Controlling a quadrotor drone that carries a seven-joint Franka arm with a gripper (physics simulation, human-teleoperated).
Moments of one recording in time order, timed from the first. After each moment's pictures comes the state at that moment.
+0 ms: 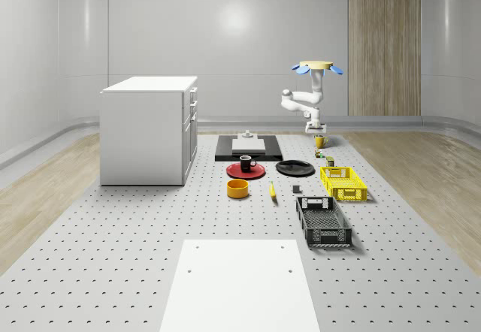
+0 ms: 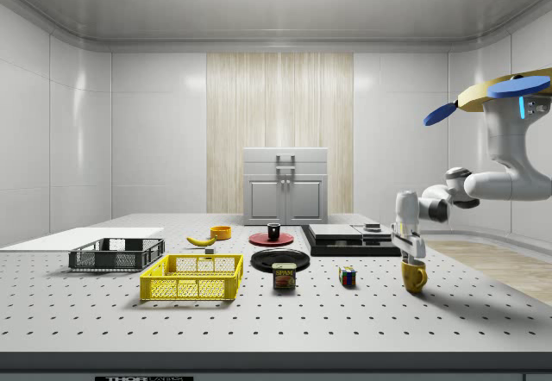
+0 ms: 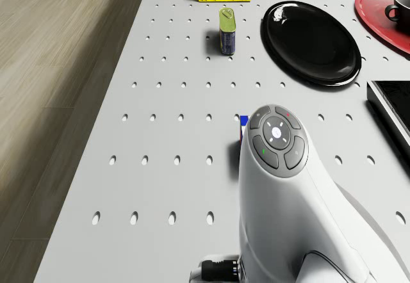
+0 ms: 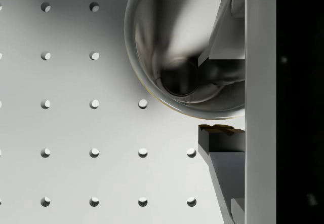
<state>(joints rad) -1.09 -1.58 1.26 -2.71 -1.85 1.71 1.46</state>
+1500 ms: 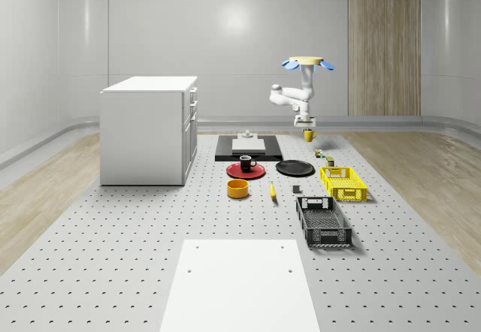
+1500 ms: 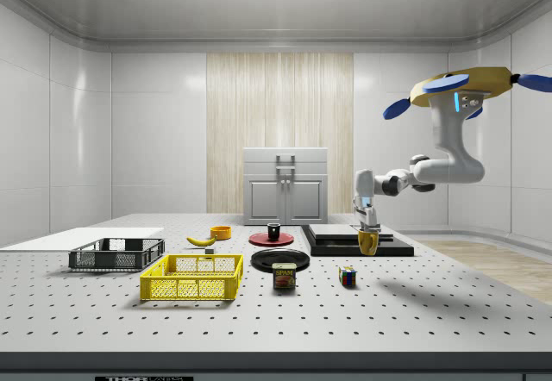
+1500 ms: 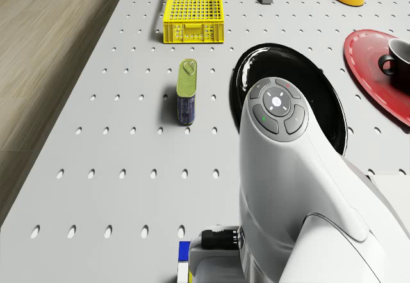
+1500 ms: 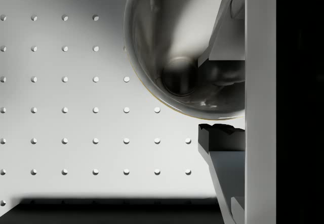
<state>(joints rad) -1.07 -1.60 1.35 -2.74 -1.76 1.68 1.46</state>
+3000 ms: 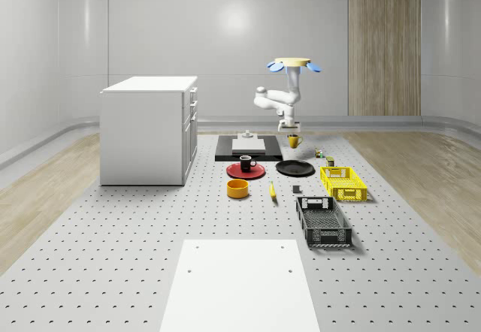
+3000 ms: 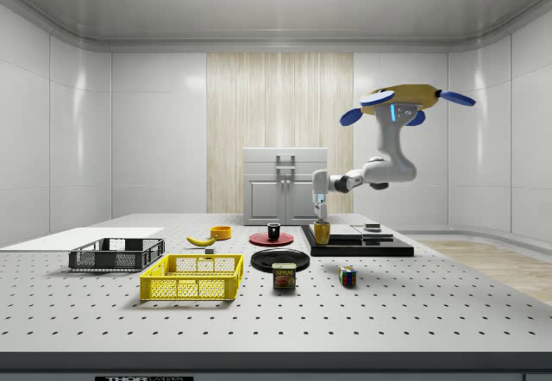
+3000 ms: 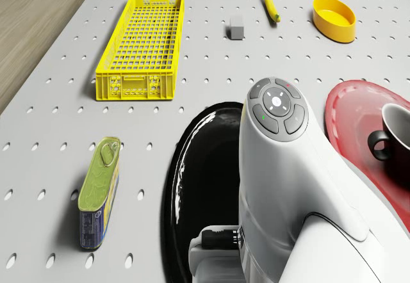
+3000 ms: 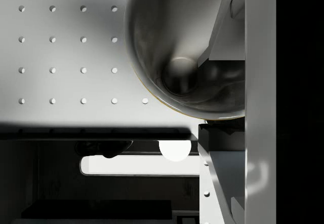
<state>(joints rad) -1.07 -1.60 1.35 -2.74 -1.76 1.68 1.46</state>
